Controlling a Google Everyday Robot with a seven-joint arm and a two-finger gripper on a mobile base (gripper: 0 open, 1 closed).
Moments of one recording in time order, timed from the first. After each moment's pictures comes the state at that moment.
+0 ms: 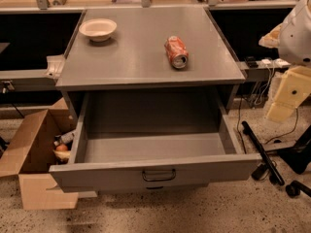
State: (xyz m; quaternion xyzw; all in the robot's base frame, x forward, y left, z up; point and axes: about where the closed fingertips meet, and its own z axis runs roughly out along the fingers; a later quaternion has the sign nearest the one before) arm 0.438 -0.216 0.978 -0.60 0.78 -0.04 0.16
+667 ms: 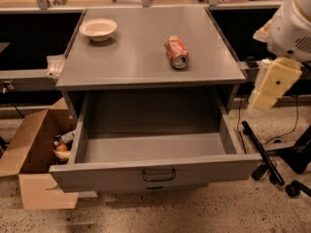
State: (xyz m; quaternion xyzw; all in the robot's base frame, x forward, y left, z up) arm 0.464 -0.211 0.977 -0.58 0.79 -0.04 0.18
